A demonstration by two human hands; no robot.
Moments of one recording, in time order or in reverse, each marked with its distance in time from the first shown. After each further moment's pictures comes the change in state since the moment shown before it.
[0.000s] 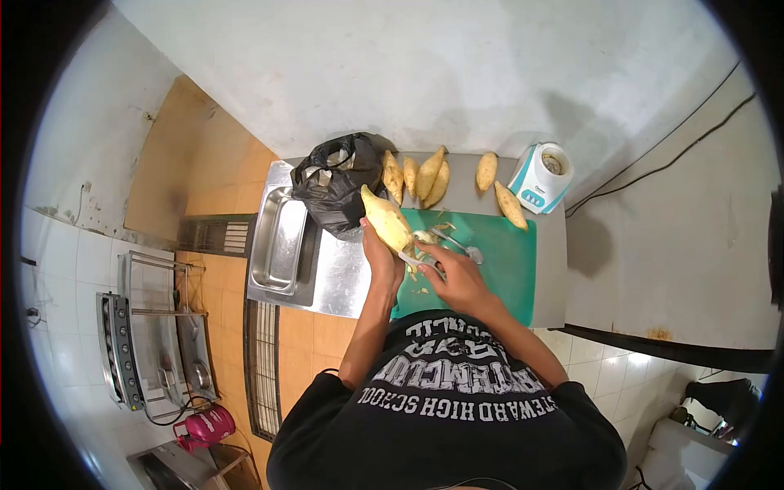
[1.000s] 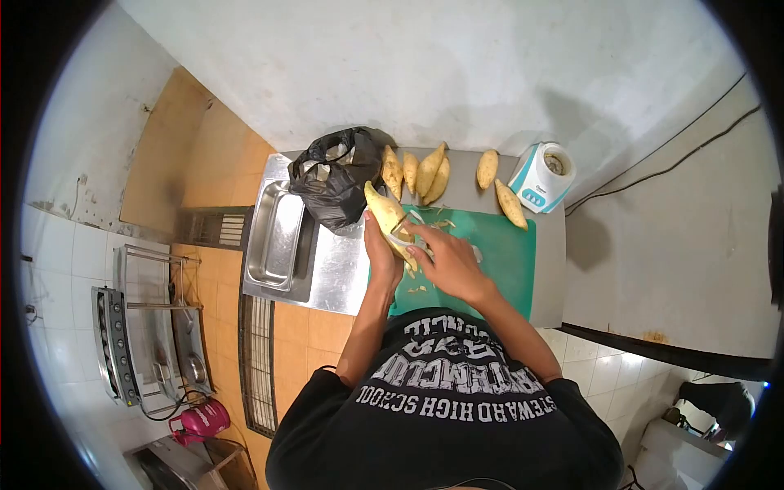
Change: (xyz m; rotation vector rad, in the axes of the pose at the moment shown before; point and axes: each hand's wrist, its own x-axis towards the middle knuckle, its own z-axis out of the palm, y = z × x) left_hand -0.005 0.006 0.007 0.032 -0.118 0.006; right_hand 0.034 -0.003 0.002 -0.158 0.046 -0.139
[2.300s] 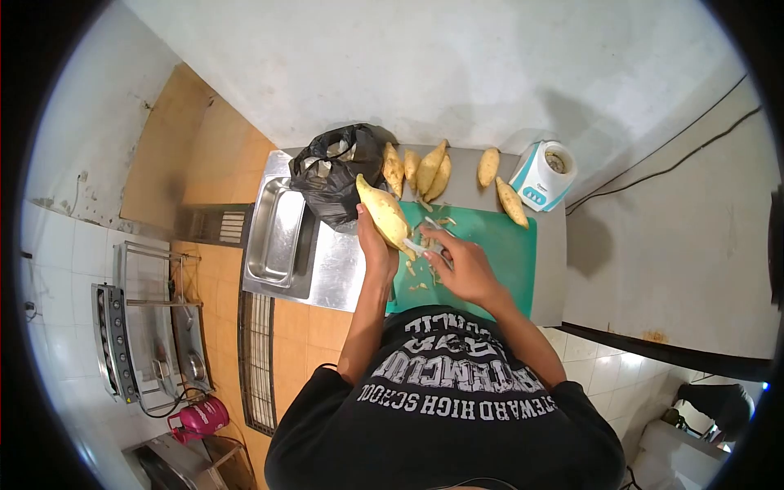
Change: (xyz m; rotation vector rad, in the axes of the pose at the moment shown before) left_hand 0.005 0.010 -0.001 -0.015 0.036 0.028; right_hand -0.022 -0.003 -0.020 0.181 -0.079 0.196
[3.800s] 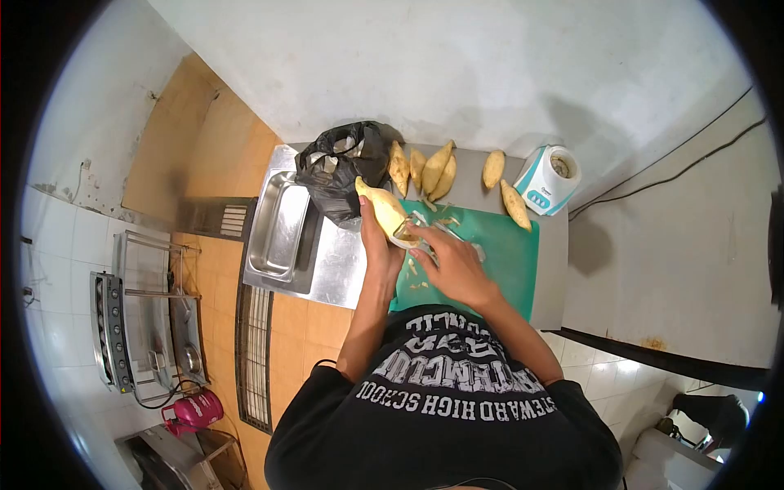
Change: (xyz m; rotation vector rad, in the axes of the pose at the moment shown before) left_hand -0.004 0.010 0.008 -0.155 0.017 -0.077; right_hand 0.012 -0.013 0.014 -0.171 0.011 -0.162
